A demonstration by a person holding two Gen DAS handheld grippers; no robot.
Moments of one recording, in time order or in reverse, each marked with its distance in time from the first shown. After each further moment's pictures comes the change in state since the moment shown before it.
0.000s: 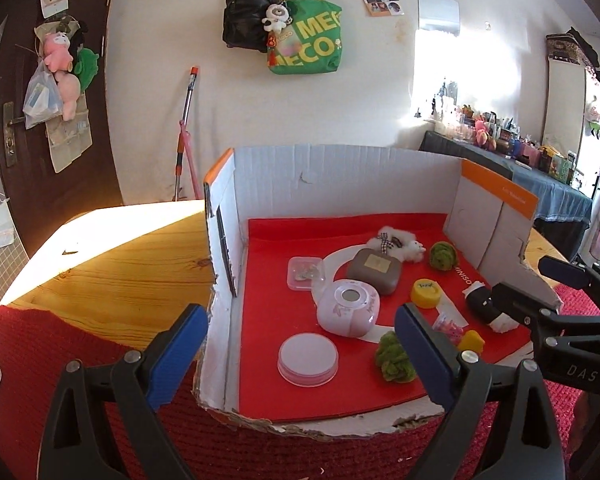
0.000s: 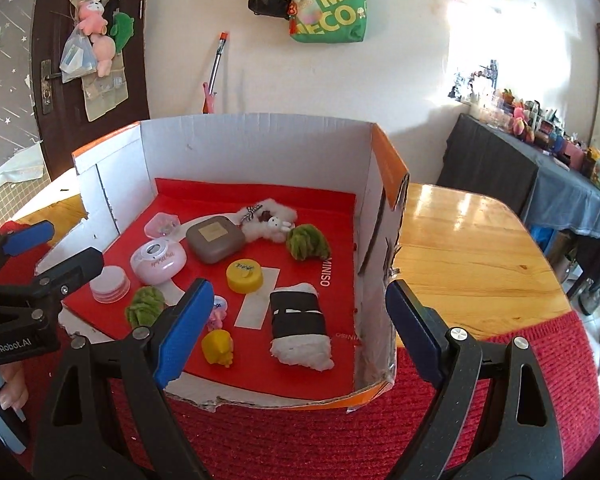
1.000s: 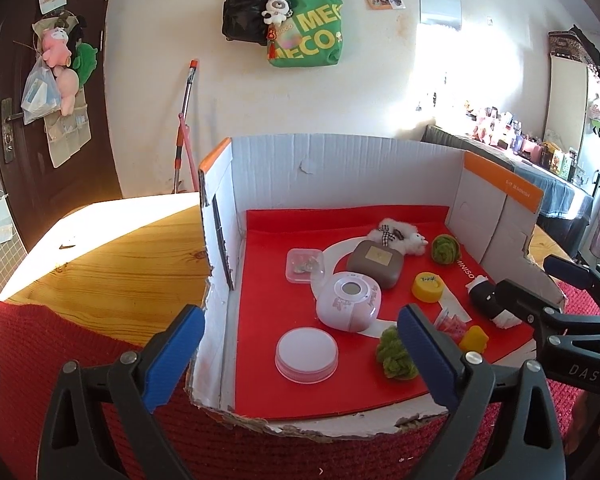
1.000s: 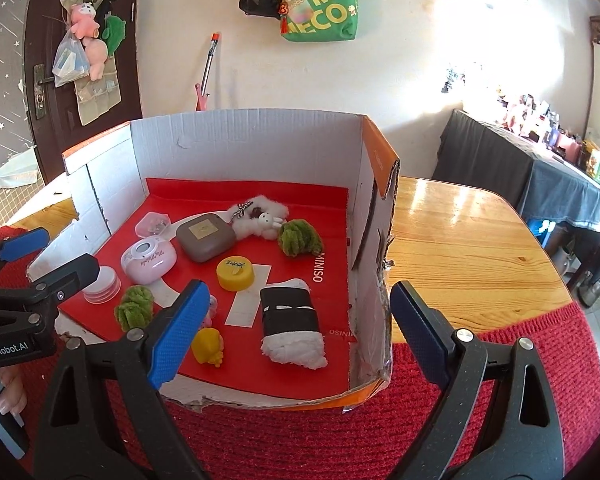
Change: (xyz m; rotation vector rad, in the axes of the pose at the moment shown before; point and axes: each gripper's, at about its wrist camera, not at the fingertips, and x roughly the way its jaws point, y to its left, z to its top) left arm 0.006 -0.002 -0.003 -0.003 0.021 0.002; right arm 0.004 -0.004 -0.004 0.022 -0.005 -0.011
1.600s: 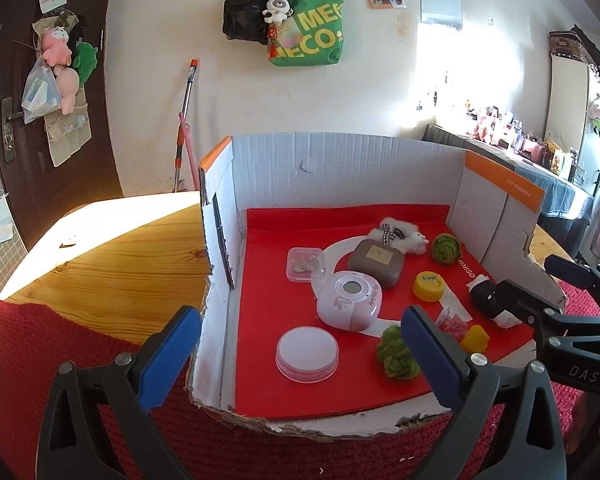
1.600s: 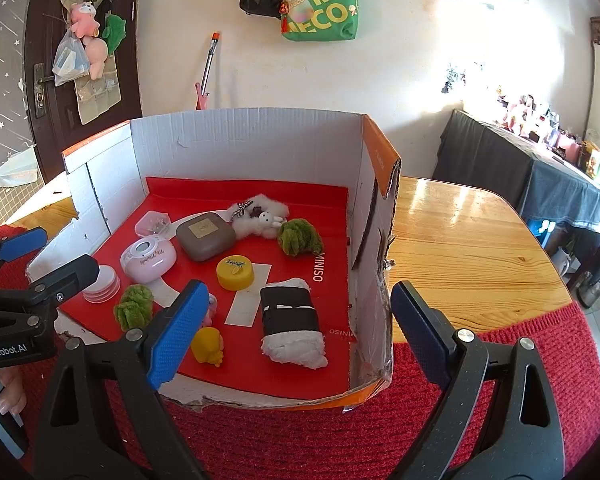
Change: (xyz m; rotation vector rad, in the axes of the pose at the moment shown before) left arm 0.001 0.000 0.000 0.002 0.003 0.002; right arm 0.000 0.000 0.000 -0.006 0.002 -0.004
